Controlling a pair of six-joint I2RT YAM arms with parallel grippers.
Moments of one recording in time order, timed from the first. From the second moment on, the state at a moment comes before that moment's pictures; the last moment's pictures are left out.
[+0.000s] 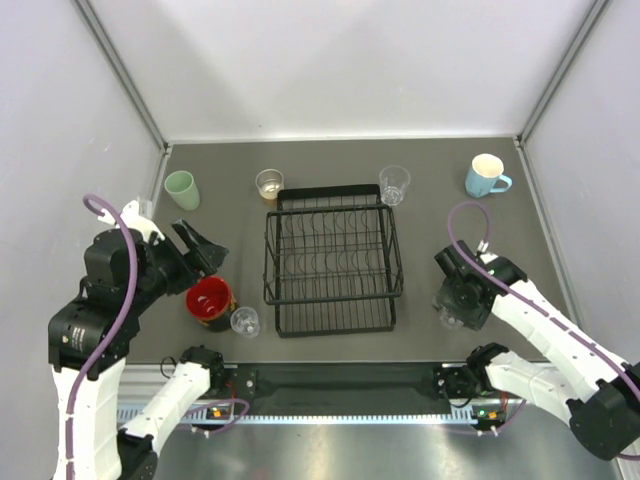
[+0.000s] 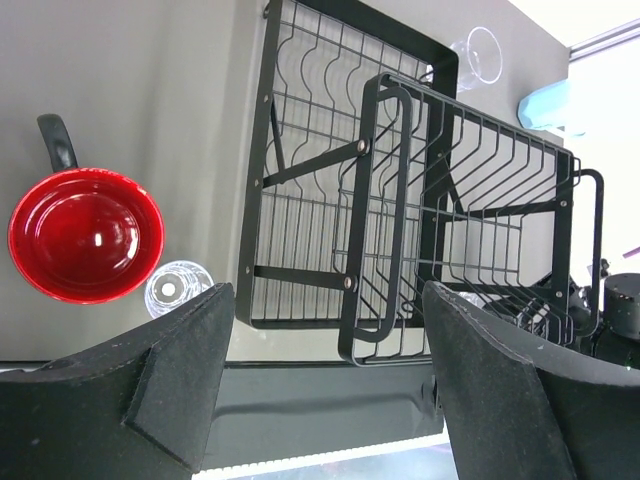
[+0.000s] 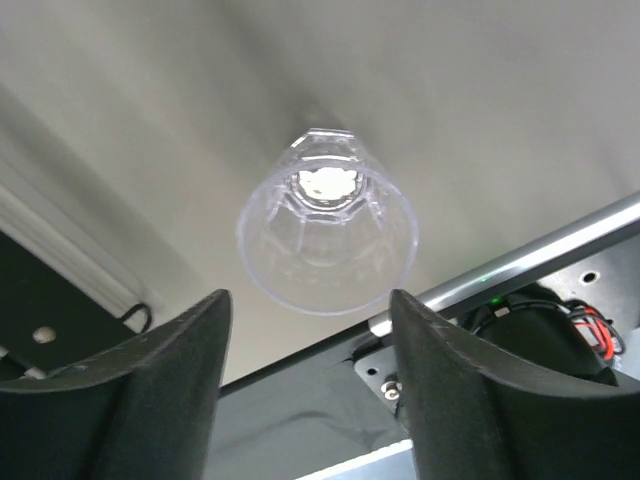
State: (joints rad) left arm -0.22 0.74 1.46 -1.26 0.04 -0.68; right arm 0.51 0.94 0.73 -1.17 0.30 1.07
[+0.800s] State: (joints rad) left arm -0.22 0.78 1.52 -1.20 0.18 -0.66; right arm 0.48 1.09 0.78 -1.06 0.30 0.97
